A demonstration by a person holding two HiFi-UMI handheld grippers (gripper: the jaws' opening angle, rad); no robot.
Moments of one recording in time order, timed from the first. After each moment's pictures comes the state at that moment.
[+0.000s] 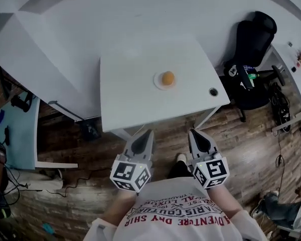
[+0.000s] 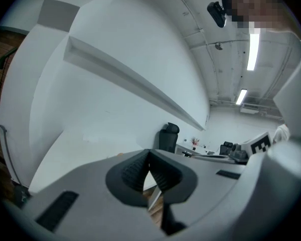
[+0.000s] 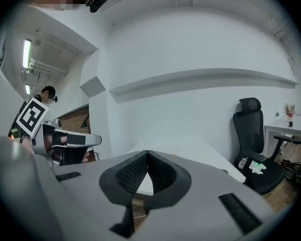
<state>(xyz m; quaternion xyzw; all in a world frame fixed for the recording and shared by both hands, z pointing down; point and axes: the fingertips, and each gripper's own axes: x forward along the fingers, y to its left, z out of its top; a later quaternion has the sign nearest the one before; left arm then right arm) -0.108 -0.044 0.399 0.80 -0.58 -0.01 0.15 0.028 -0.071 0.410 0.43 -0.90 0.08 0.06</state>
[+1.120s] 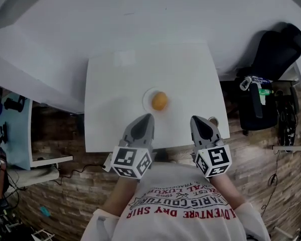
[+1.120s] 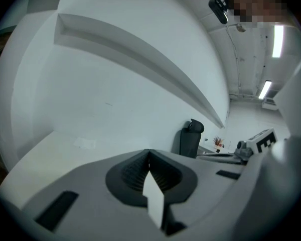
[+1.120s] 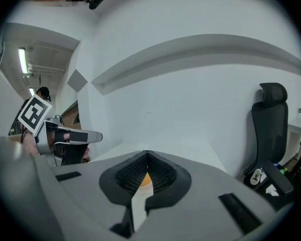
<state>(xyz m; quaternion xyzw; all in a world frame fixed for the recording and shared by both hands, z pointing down) -0.094 -0.316 0.428 0.74 -0.64 0.02 0.19 0.045 -0.355 0.440 0.37 -0.92 0.11 0.11</state>
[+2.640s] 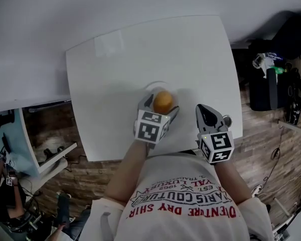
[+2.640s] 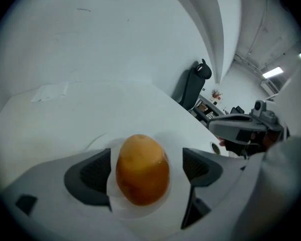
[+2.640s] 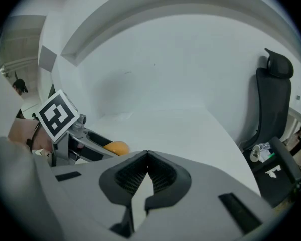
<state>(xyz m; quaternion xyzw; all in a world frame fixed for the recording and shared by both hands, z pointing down) -0.085 -0.438 0.639 0.74 -0.48 0.27 0.38 0.021 -0.453 0.577 0.38 -0.87 0.21 0.25</state>
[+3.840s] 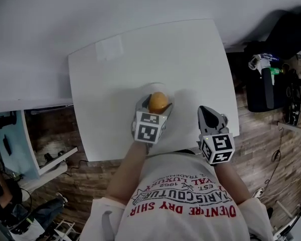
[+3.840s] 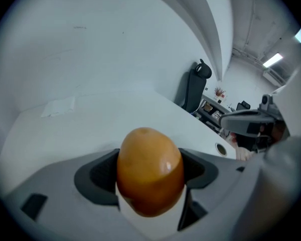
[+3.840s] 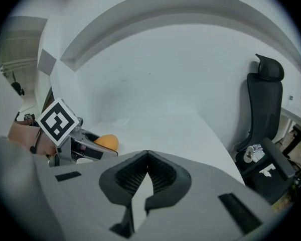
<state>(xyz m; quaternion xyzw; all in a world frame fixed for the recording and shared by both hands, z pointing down) -0.092 -0.441 0.625 0.74 -0.52 0.28 0.32 0.047 -0.446 0.558 0.41 -0.86 0.20 0.22</state>
